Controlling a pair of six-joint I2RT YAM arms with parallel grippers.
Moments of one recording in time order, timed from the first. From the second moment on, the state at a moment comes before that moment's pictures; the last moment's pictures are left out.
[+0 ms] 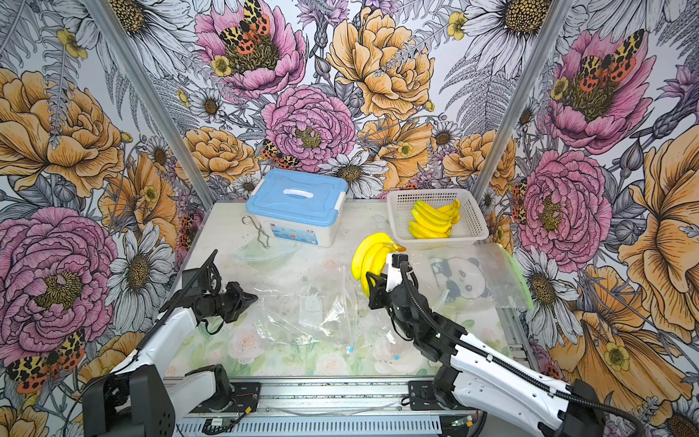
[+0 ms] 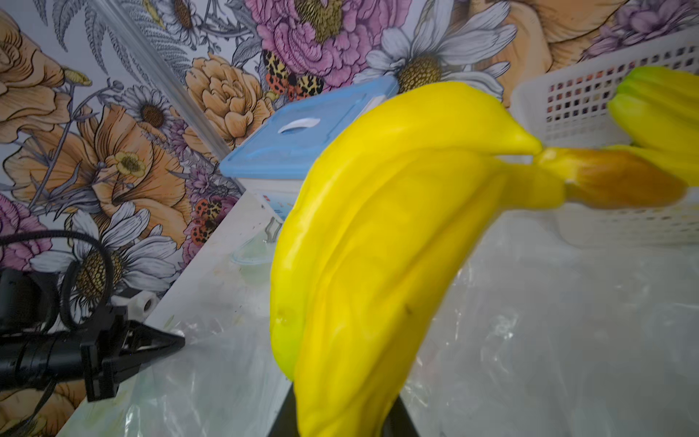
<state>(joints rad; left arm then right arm) 0.21 1.09 0.54 -0.56 0.62 -0.80 0.77 0.80 0.58 -0.05 0.32 0.53</state>
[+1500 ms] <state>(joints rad) -0.25 0.92 0.97 -0.77 0.21 -0.70 0.43 1.20 1.23 -0.19 -0.21 0.64</state>
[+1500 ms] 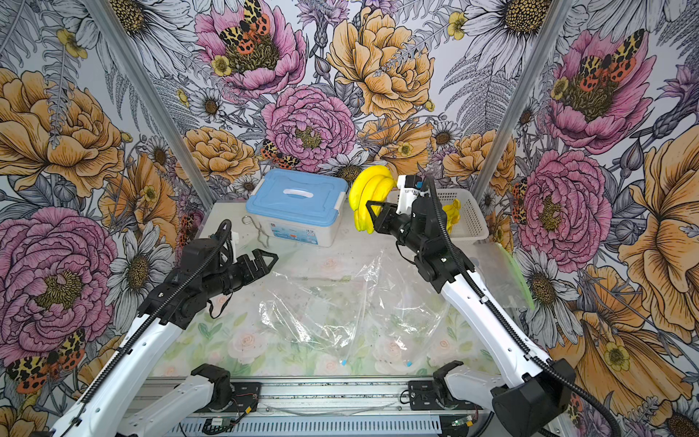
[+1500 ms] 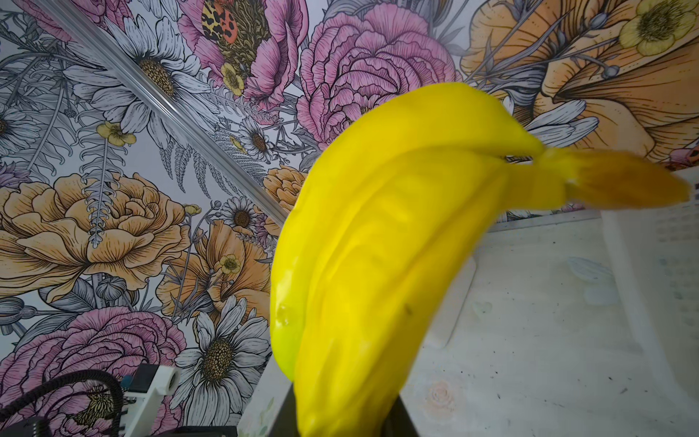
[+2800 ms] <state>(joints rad) -0.25 0.92 0.95 -0.90 0.36 -0.86 -0.08 1.86 1.51 -0.21 -0.38 0.61</state>
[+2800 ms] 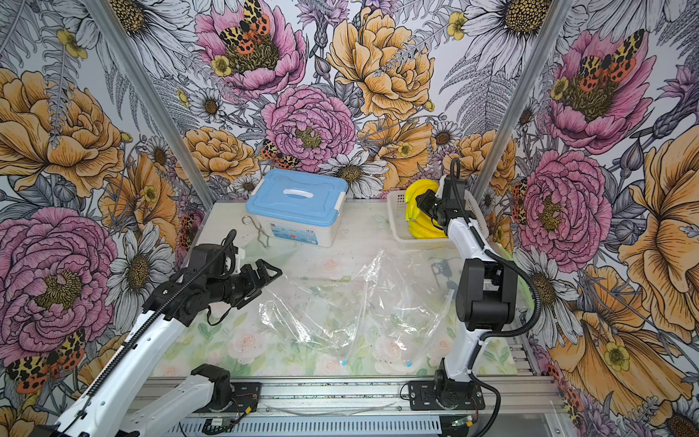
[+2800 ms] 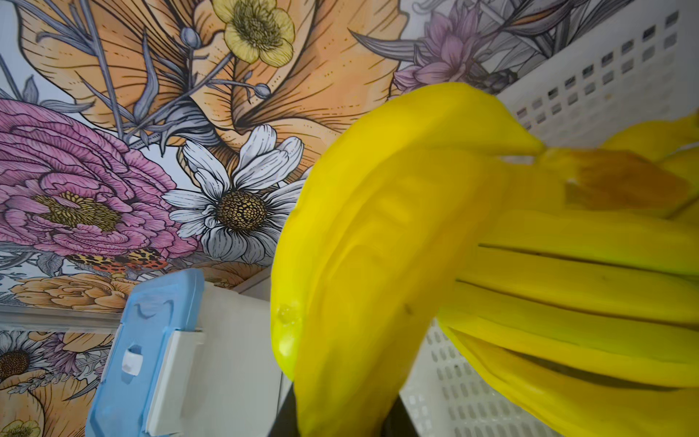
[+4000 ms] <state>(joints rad) -0.20 0.87 0.95 -0.90 0.43 -0.85 0.37 1.31 1.17 -0.30 -0.58 0.62</state>
